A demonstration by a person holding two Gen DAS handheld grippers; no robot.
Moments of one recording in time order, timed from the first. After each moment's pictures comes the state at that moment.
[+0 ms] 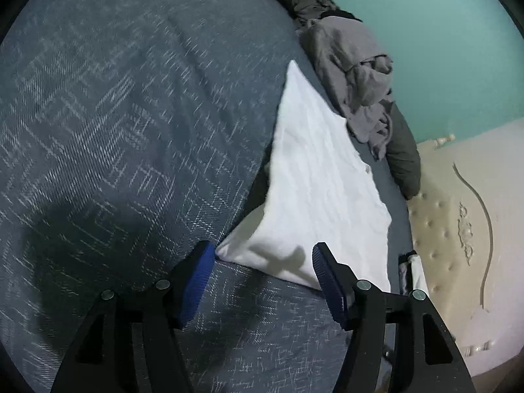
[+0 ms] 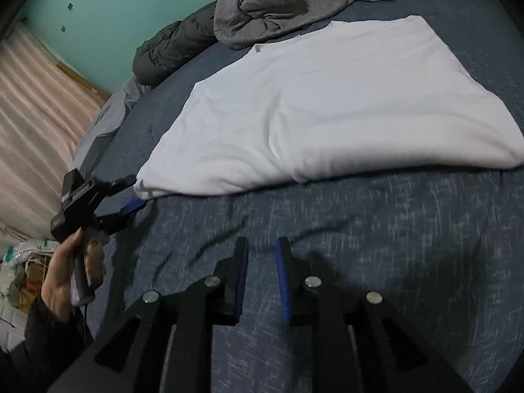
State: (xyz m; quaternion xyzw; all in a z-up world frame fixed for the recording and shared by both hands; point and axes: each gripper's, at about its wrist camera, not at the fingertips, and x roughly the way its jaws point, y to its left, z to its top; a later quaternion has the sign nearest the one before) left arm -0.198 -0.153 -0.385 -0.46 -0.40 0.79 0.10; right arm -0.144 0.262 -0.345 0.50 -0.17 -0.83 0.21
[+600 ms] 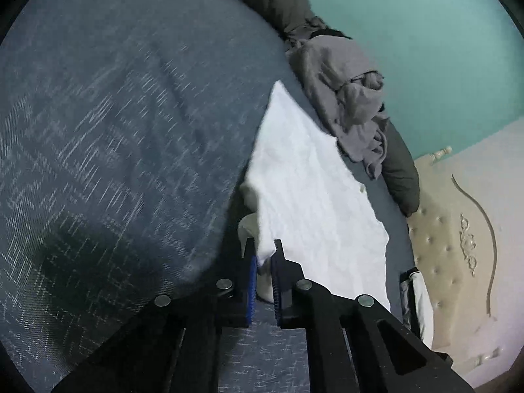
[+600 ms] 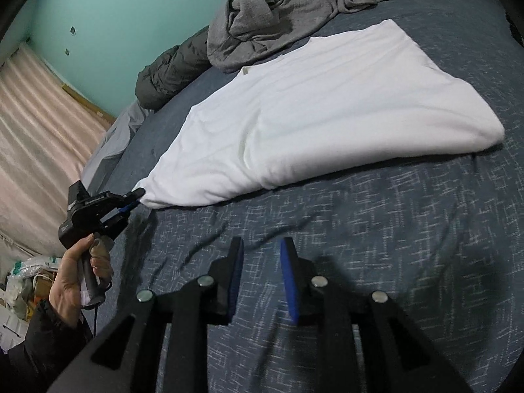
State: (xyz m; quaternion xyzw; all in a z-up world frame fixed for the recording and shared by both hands) left arm -0.198 -0.138 -0.360 -0.40 -0.39 0.83 0.09; right arm -0.134 0.298 -0.351 0.46 -0.21 -0.84 0.21
